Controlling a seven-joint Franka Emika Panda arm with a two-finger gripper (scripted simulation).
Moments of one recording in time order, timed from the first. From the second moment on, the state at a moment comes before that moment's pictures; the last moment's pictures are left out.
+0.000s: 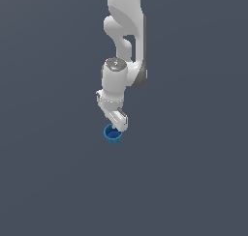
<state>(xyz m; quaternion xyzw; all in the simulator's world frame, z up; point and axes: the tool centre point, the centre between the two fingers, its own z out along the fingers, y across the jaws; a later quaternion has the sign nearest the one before) -0.033 -0.064 0.108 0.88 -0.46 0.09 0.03</state>
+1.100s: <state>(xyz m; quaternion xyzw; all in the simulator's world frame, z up) -0.038 -0.074 0.092 0.84 -0.53 0.11 0.02</state>
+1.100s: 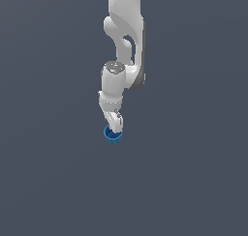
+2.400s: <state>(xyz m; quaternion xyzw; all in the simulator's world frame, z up) -0.036 -0.073 0.073 0.84 -0.53 0.11 0.02</state>
